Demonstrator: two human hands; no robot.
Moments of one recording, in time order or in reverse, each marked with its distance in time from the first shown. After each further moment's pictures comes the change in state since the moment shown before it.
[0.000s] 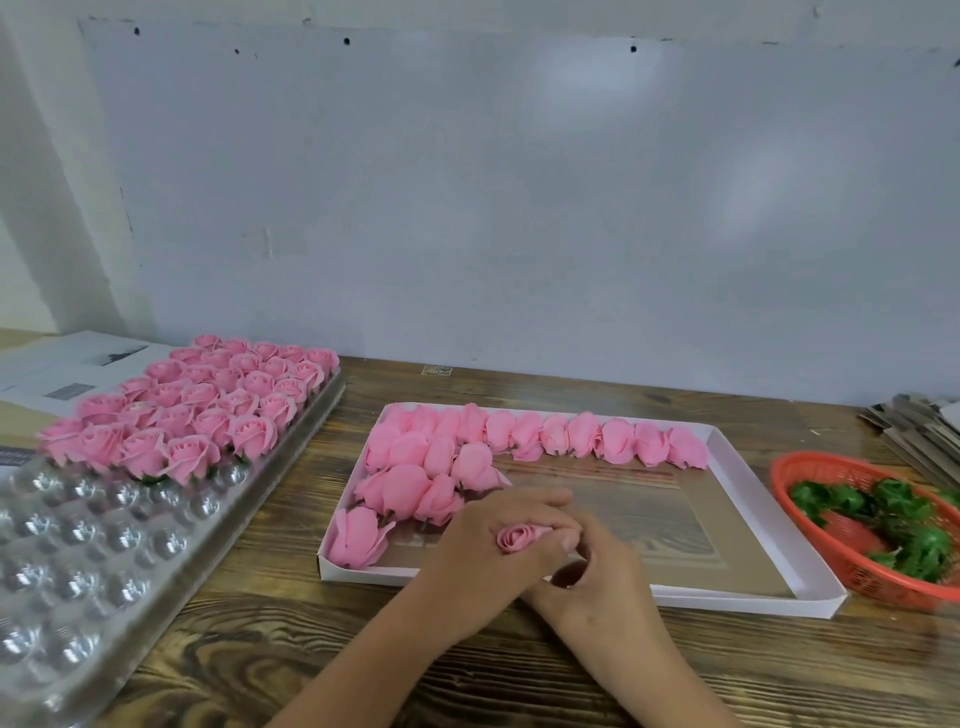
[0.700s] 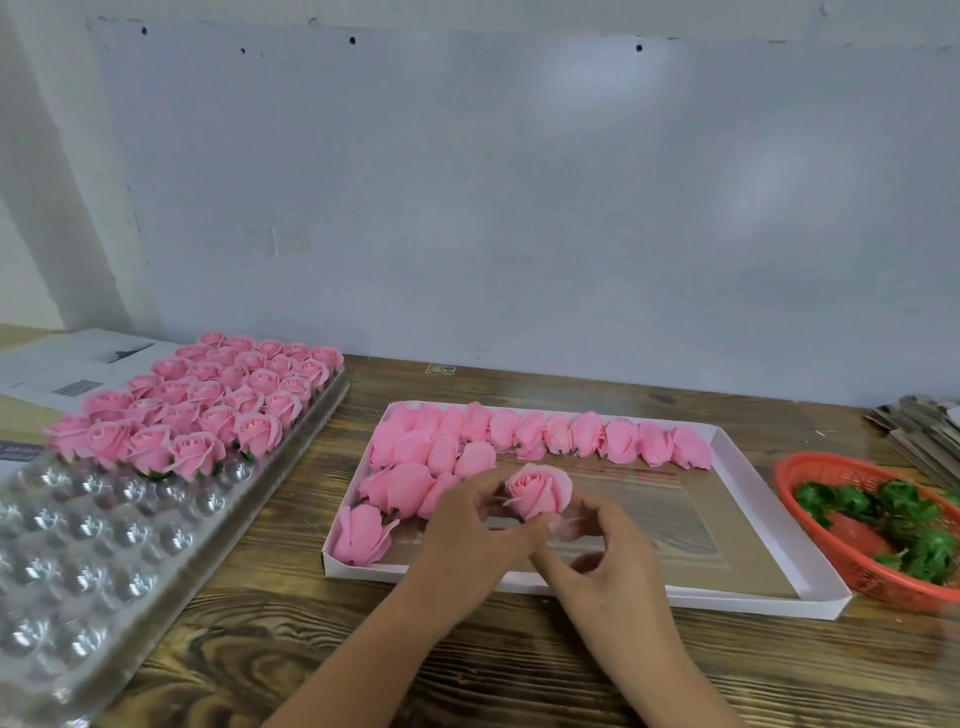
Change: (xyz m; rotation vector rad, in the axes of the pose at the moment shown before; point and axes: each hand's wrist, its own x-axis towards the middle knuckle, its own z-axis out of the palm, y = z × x) left_hand 0.002 -0.004 -0.003 -0.100 0.201 -0.114; right_hand 0.005 0.011 0.004 0.037 0.175 0.027
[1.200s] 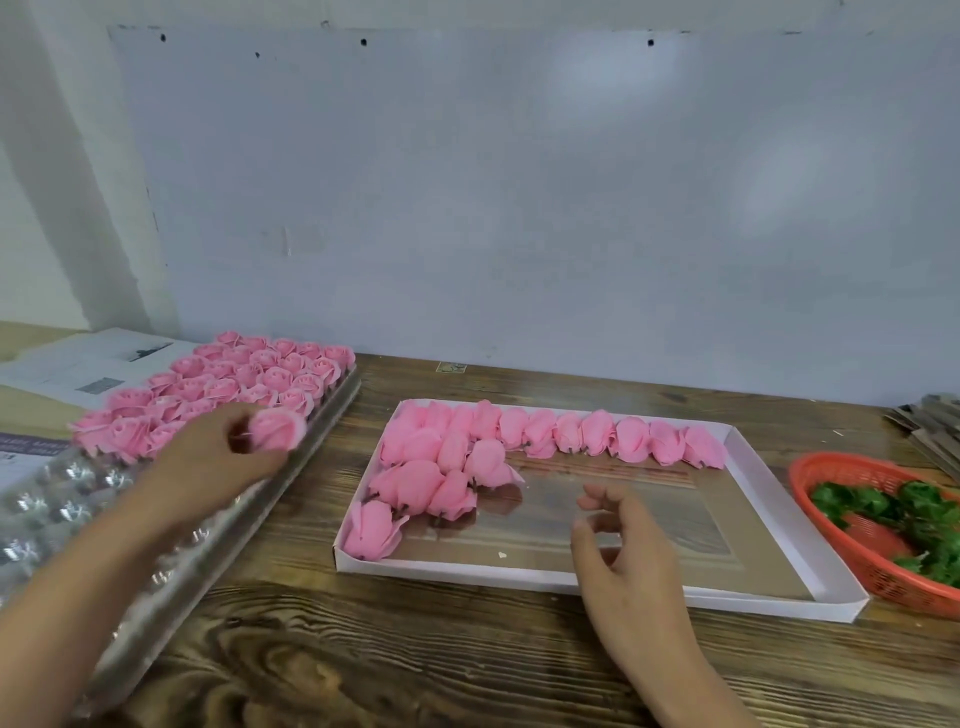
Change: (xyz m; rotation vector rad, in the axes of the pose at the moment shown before) left_hand 0.000 0.007 -0.201 0.588 0.278 -0.287; right_hand 0.001 0.001 -0.006 0.002 0.037 -0.026
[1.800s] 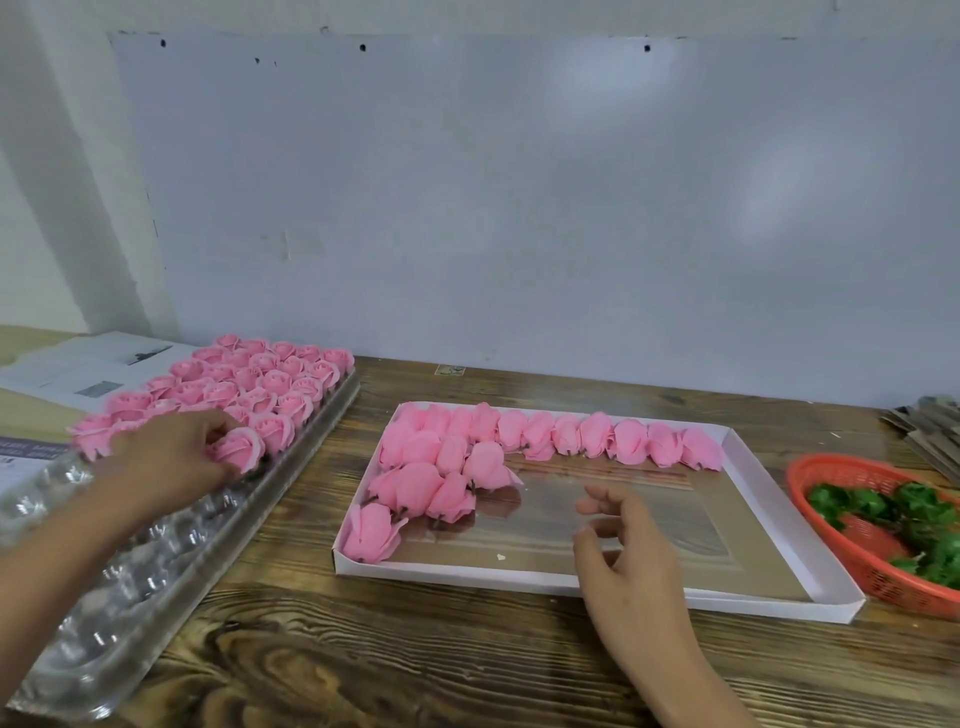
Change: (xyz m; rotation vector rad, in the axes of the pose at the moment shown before) left_hand 0.047 -0.050 -0.018 0.535 0.051 0.006; right_hand 0.000 -0.004 -0.003 -0.008 -0.021 0.017
